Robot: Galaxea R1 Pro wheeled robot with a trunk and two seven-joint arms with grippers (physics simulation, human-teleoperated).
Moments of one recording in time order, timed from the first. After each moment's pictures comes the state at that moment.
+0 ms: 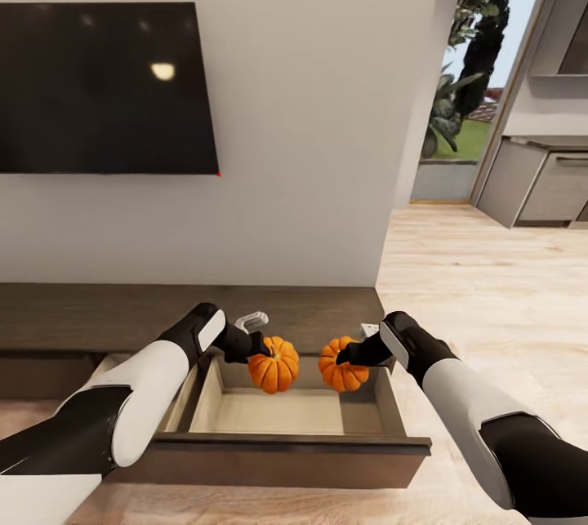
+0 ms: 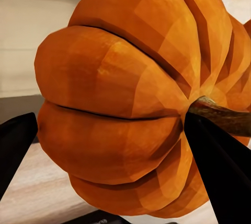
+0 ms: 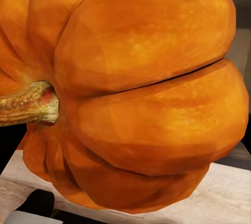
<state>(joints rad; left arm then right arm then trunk) -1.09 -0.10 0.07 -0.23 0.17 0.91 -0.21 -0.98 -0.01 0.22 -0.40 -0.27 0.90 0.18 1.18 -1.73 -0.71</state>
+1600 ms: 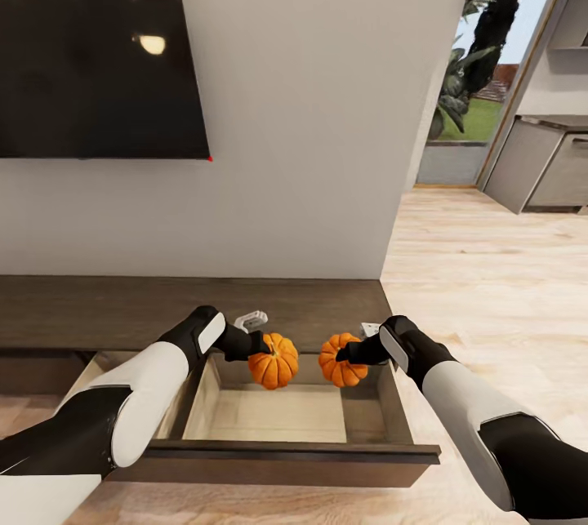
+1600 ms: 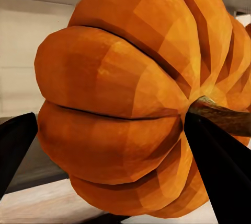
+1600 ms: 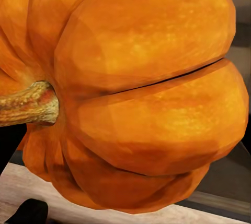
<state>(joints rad) -1.08 -0.10 0.07 -0.21 0.17 0.83 -0.22 -0.98 -0.01 0.22 -0.37 -0.27 0.80 0.17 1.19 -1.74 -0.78</state>
